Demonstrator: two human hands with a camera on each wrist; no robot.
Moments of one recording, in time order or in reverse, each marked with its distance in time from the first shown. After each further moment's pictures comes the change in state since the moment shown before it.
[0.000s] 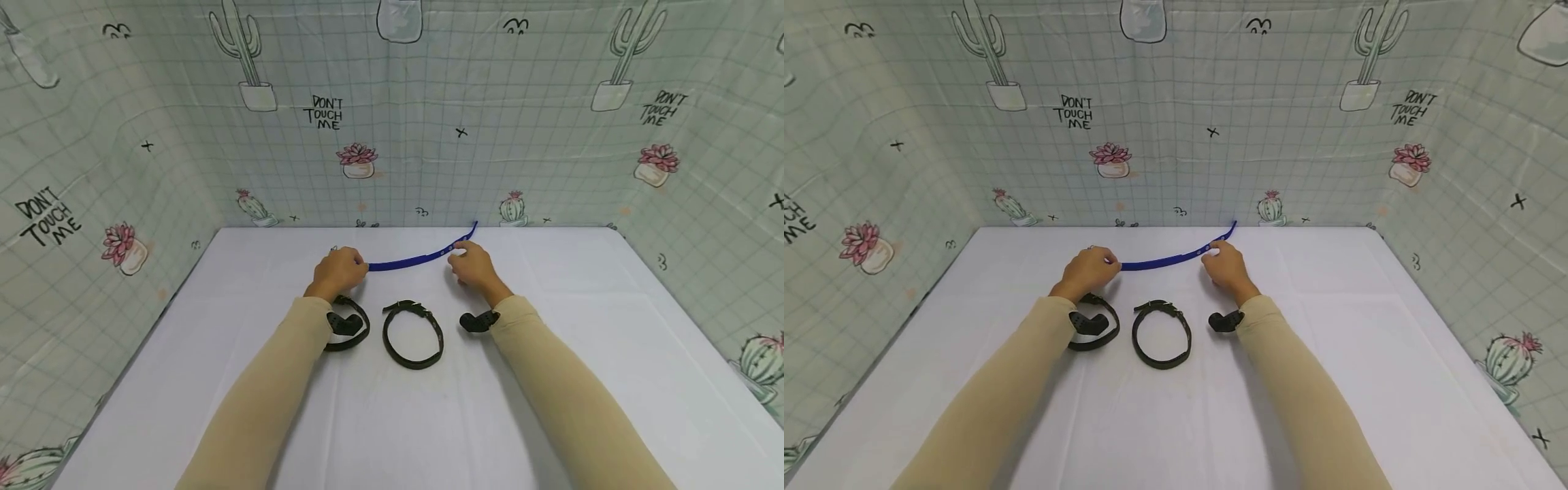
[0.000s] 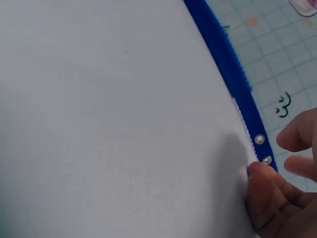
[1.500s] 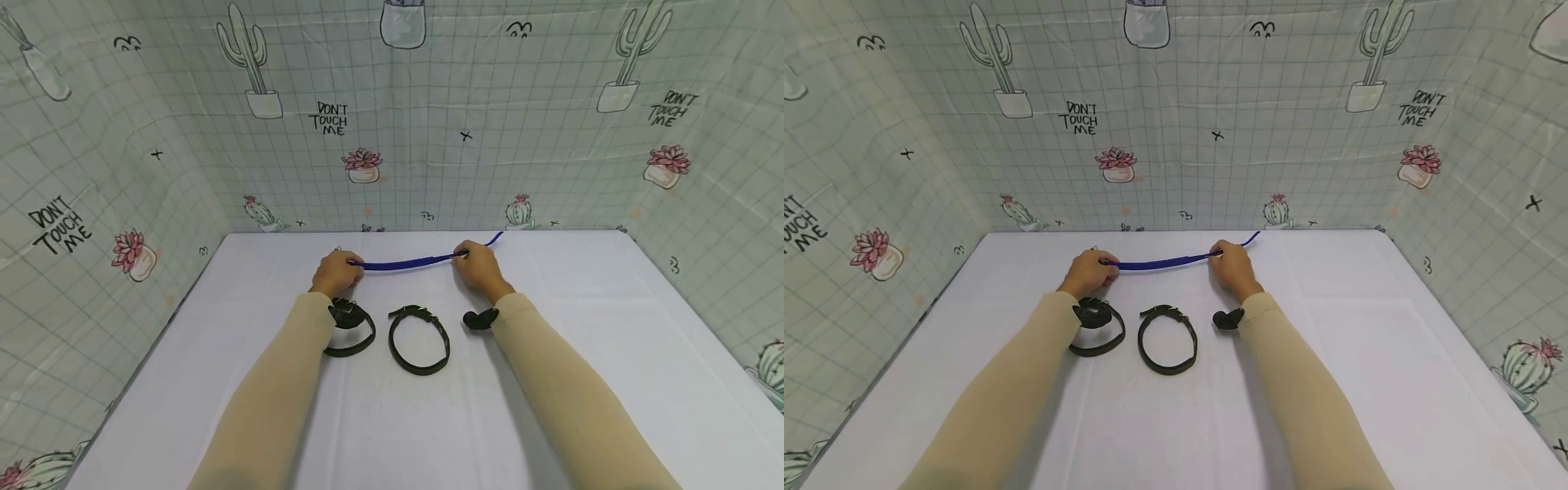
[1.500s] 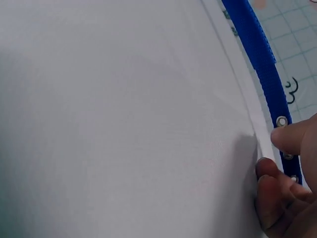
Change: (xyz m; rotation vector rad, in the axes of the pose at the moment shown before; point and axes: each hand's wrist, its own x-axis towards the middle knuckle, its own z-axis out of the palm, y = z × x) left_hand 0.023 -0.028 0.009 -0.251 0.040 -0.123; right_hand 0.016 0.006 0.005 -0.193 0.086 -0.103
